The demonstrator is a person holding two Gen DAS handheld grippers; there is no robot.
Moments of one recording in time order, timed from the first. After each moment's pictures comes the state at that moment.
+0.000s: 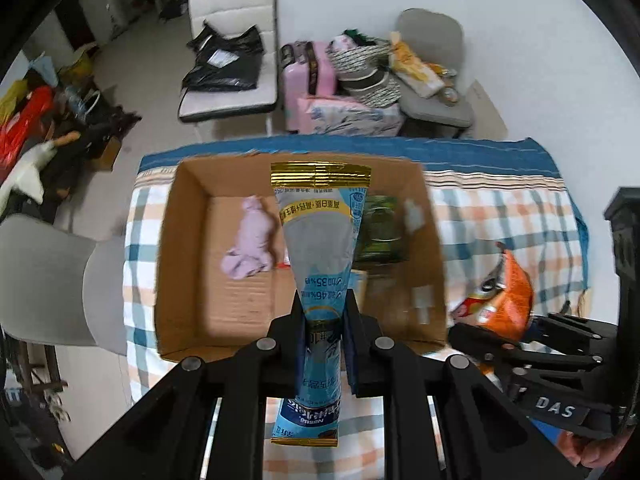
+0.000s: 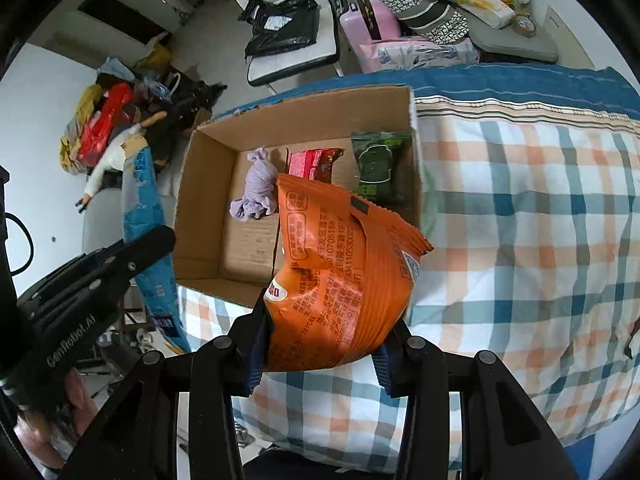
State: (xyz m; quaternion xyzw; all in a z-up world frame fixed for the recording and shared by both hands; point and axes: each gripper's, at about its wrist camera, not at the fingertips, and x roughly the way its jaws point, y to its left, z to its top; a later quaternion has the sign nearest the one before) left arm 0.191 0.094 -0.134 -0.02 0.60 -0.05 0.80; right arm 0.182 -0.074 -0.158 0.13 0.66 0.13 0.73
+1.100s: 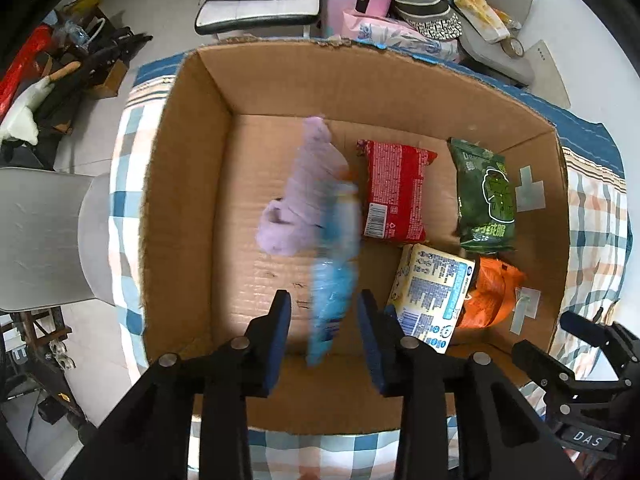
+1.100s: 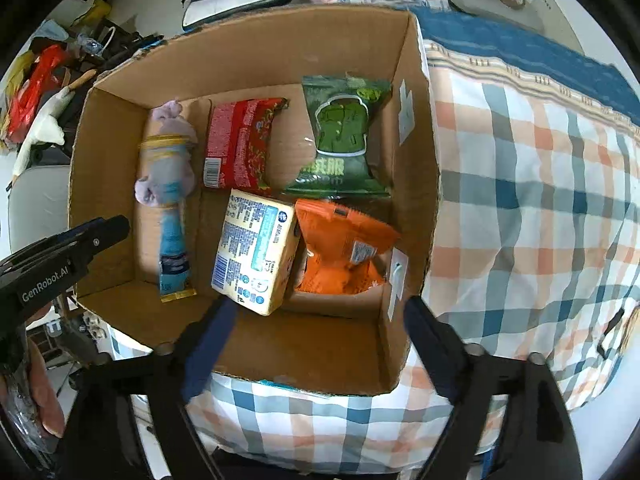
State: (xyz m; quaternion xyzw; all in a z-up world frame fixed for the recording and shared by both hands) left arm 0.241 0.149 -0.250 -0.03 0.71 -0.01 0.70; right arm 0.232 -0.041 -0.259 0.04 0.74 0.05 0.67
